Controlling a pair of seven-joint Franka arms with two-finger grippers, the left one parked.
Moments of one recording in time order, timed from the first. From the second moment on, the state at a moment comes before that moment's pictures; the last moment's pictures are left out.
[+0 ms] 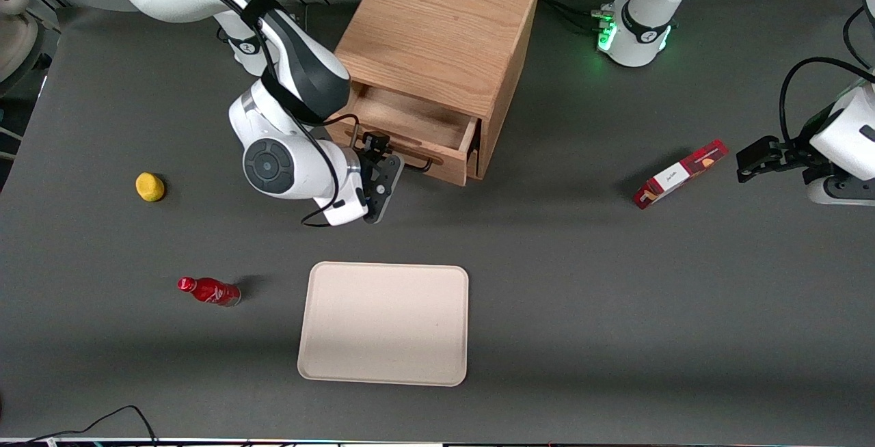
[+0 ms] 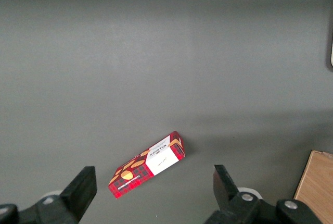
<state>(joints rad) 0.15 0.46 0.46 -1.60 0.21 1.82 -0.55</state>
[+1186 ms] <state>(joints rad) 0.15 0.35 0.52 -1.78 0.28 1.95 -0.50</state>
